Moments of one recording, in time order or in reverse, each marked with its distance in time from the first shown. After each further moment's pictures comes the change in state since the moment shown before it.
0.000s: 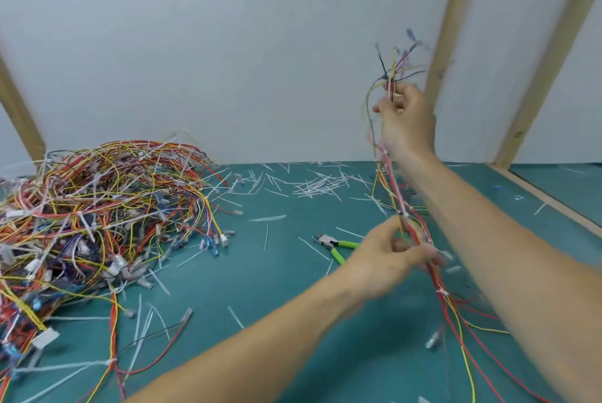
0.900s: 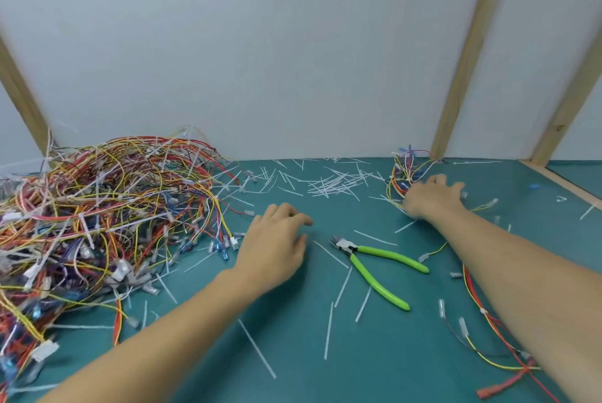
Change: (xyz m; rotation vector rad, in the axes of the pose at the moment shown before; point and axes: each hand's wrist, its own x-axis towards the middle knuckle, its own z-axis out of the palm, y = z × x) left_hand -0.015 -0.066 -0.155 1.285 0.438 -0.017; right_hand 0.000 0.146 0.014 -1.510 -0.767 0.271
